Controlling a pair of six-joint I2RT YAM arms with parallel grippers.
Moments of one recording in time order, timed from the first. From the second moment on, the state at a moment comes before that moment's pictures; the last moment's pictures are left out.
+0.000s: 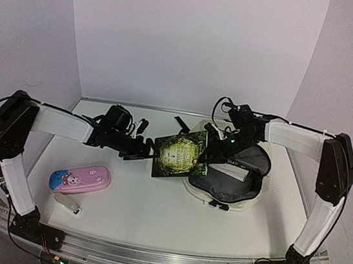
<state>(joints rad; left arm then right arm) -0.63 1.78 1.05 0.01 0.44 -0.58 0.53 1.87 1.45 -0.69 -0.64 0.22</state>
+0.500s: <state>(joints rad) -0.63 1.37 1.10 -0.39 0.53 -0.23 0.60 1.85 1.67 -1.21 -0.67 -0.33</state>
